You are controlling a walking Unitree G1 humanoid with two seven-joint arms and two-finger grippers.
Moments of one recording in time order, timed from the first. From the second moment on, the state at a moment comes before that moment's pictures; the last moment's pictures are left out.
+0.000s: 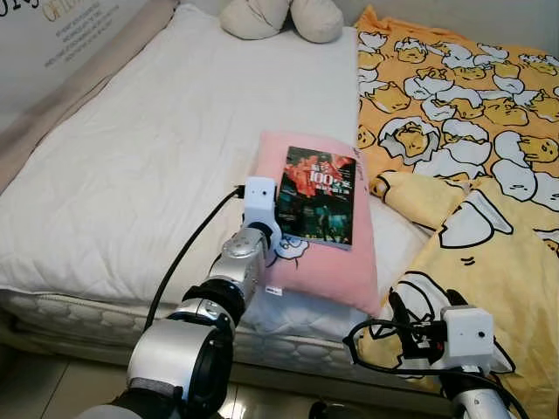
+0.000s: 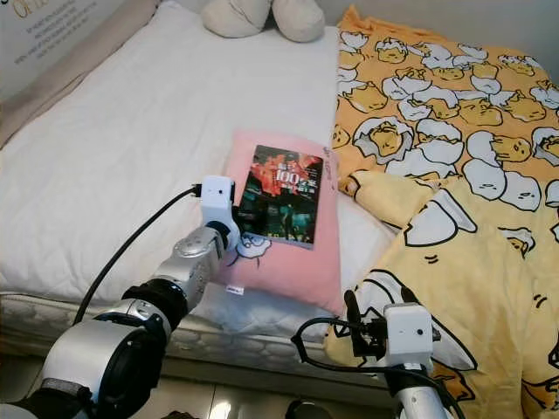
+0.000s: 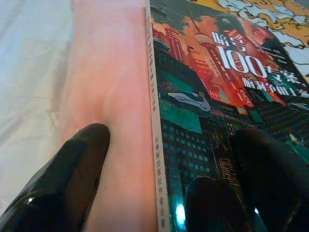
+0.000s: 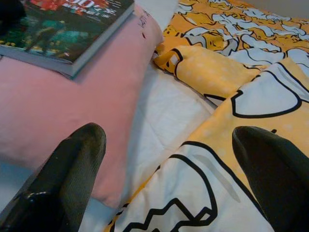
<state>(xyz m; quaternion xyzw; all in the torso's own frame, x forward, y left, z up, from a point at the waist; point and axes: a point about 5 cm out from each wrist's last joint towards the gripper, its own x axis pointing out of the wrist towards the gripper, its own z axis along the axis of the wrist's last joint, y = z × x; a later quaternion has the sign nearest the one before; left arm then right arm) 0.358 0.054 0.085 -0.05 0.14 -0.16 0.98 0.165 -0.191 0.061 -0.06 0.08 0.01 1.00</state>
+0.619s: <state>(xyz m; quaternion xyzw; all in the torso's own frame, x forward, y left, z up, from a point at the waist) 0.350 0.051 0.074 -0.06 0.18 -0.22 0.96 0.171 -0.188 0.060 -0.06 0.08 0.01 0.99</state>
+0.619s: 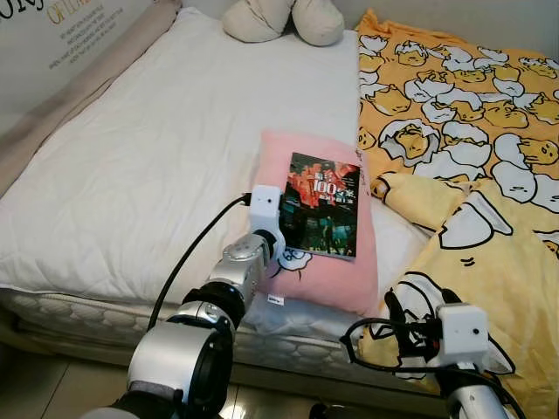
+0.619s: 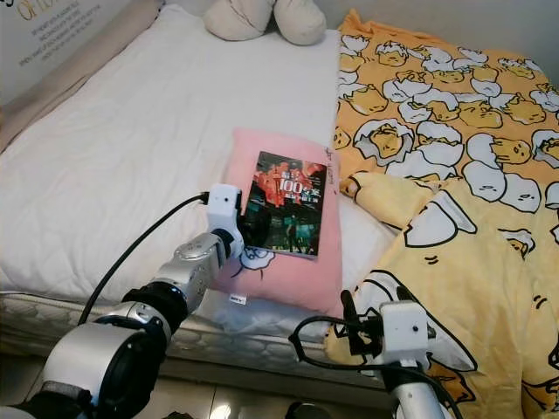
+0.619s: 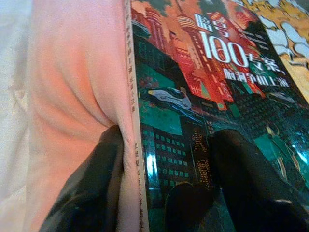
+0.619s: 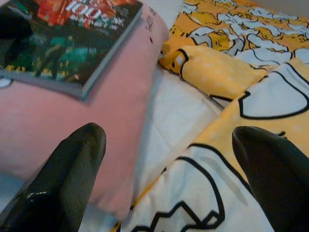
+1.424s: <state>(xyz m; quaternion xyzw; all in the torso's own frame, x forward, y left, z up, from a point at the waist) 0.344 0.045 0.073 -0.20 0.19 -0.28 0.92 0.187 -0.187 0.058 -0.06 0.08 0.02 1.00</state>
